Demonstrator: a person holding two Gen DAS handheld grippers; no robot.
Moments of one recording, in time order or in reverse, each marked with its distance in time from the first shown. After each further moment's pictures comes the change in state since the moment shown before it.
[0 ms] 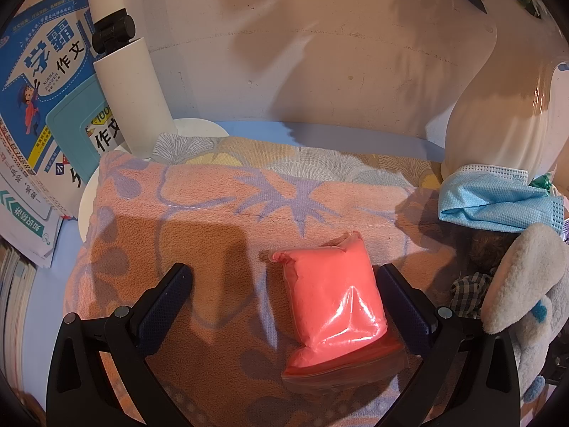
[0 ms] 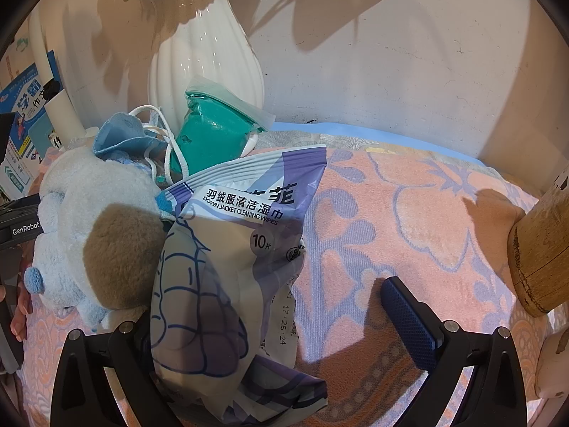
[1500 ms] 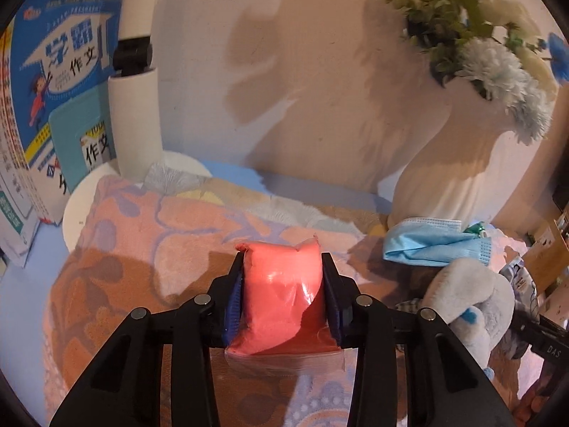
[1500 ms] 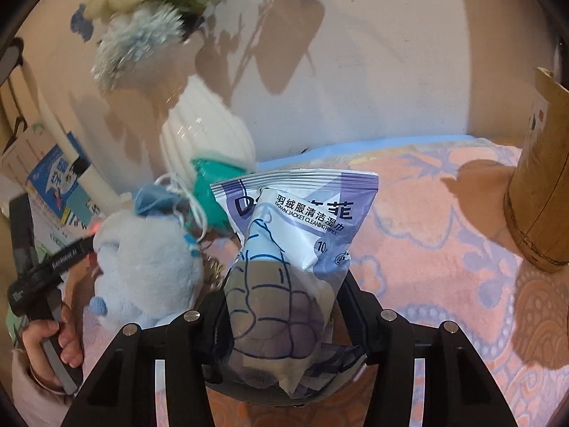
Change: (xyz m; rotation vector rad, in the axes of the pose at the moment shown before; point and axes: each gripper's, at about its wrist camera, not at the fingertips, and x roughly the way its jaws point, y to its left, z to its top) left arm -0.035 0.023 -0.005 -0.089 -0.202 -0.224; right arm -0.032 -0.035 -0.013 0.192 -0.127 0.208
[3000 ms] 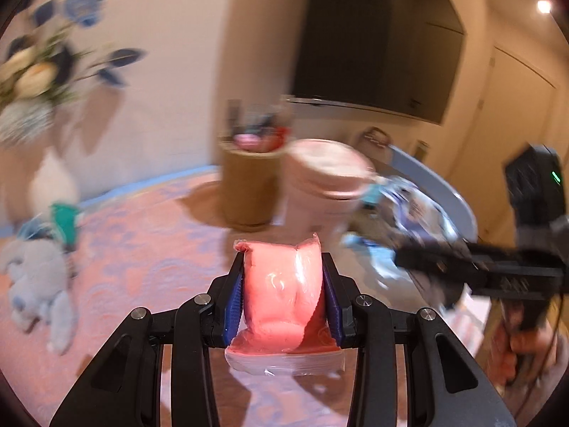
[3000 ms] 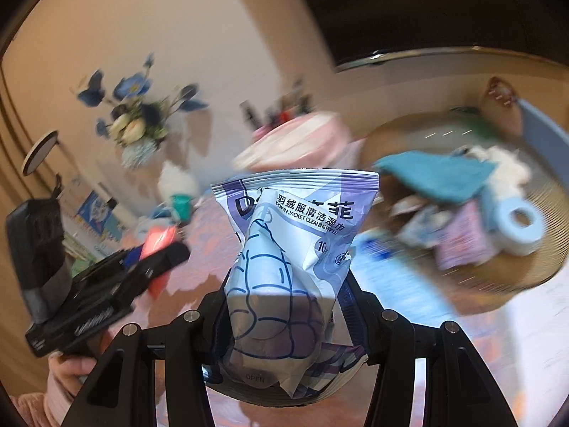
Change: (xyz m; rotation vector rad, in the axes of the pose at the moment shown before) left arm -0.130 -0.380 -0.116 0.445 0.085 -0.475; right arm -0.260 -0.187 -0.064 0.158 -0.062 0.001
